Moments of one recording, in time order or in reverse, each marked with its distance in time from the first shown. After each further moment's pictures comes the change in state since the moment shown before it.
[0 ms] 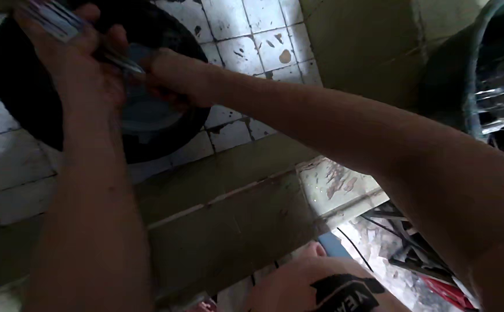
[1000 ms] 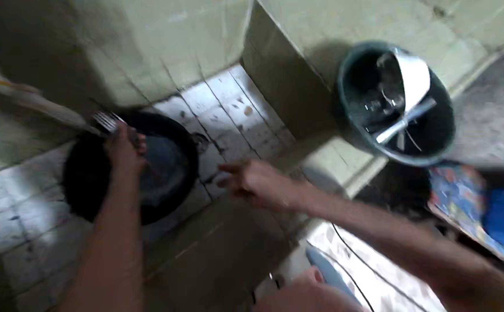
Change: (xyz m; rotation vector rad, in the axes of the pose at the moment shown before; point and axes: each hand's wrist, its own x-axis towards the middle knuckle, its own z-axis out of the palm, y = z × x) left_hand 0.012 0.006 0.032 0.381 0.015 -0.176; right_hand -0.223 0.030 0.001 -0.925 0.309 -0.399
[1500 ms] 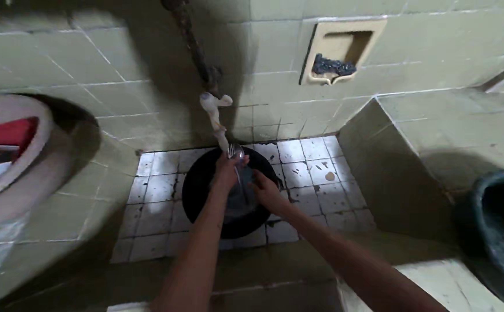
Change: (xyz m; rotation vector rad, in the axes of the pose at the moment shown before) left_hand 0.002 0.029 -0.012 -0.416 -0.016 -0.033; right_hand 0.189 0.016 0.069 0.700 0.013 0.299
